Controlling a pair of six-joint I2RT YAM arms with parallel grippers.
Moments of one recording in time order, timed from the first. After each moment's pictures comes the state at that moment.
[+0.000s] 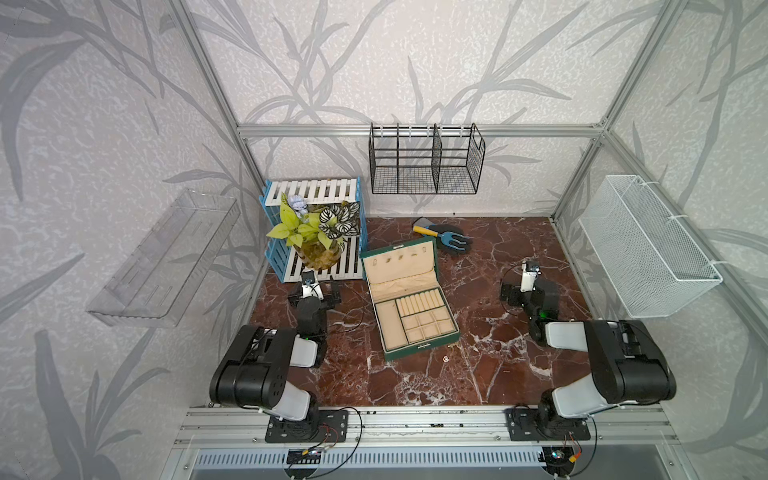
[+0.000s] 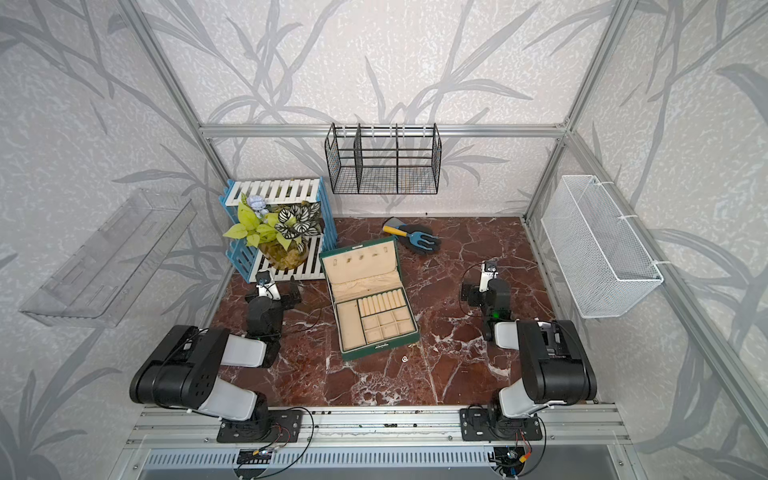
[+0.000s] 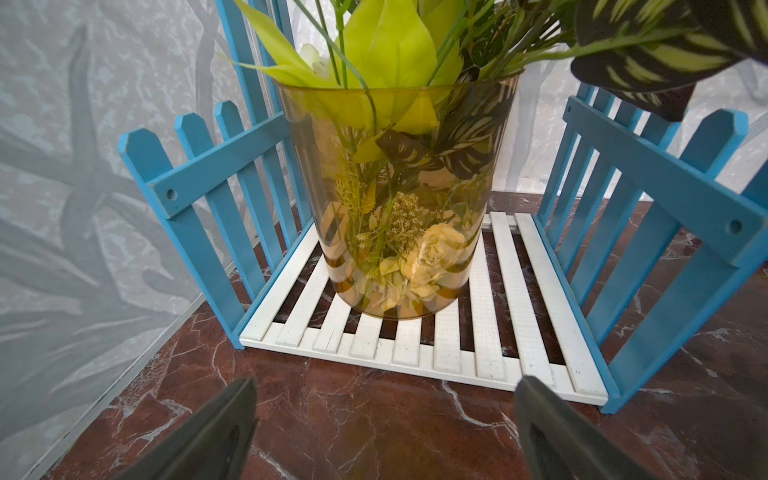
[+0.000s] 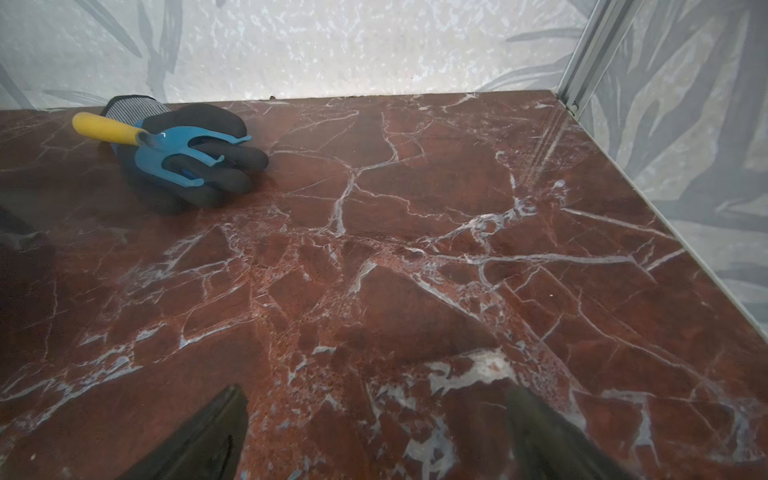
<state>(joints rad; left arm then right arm) -0.06 1.51 0.21 1.13 -0.31 -0.02 -0.01 1.53 0.39 0.70 0.02 0.05</state>
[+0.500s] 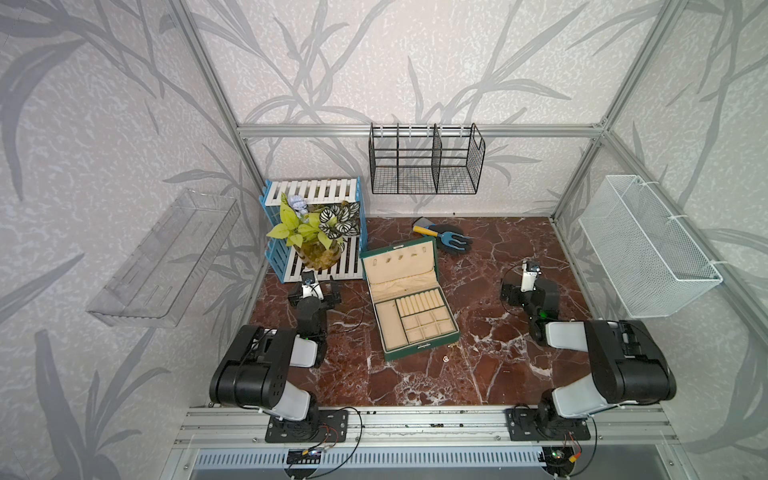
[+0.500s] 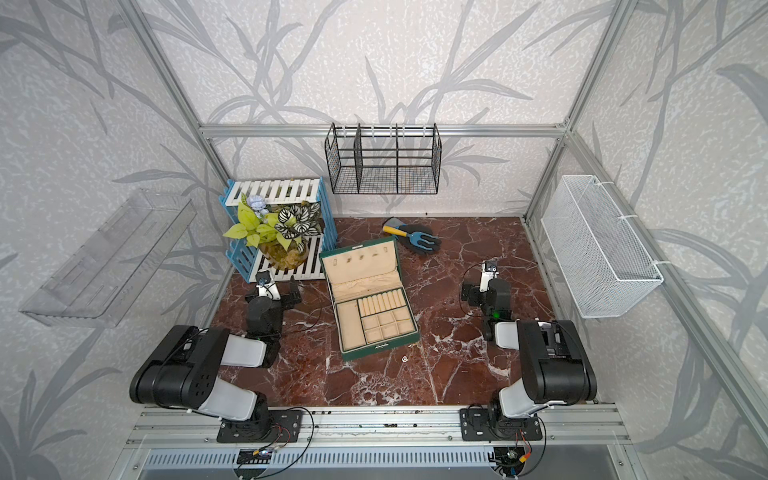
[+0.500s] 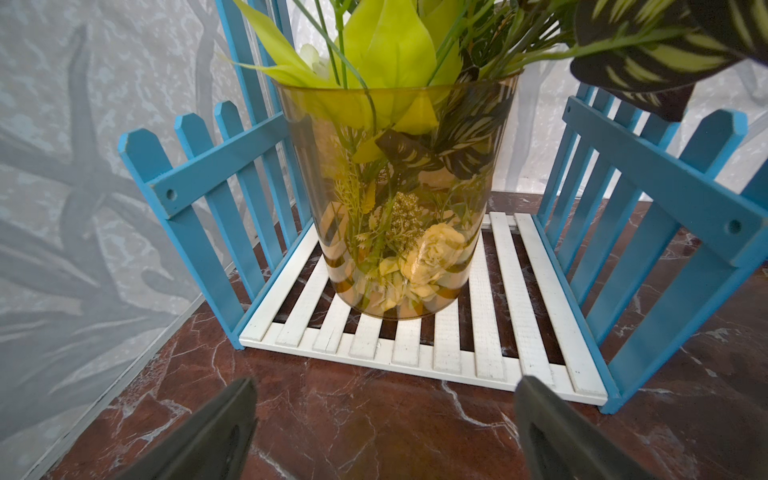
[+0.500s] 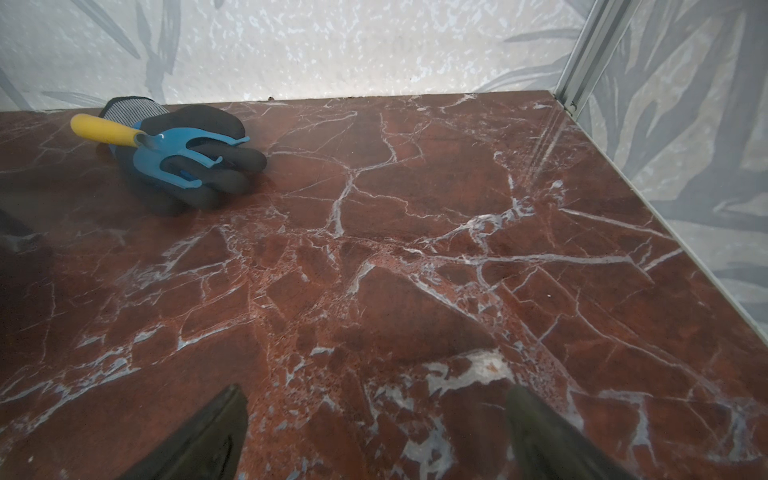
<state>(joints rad) -0.06 1.51 0.21 1.13 -0.31 -0.01 -0.01 1.53 0.39 0.70 0.02 0.05</state>
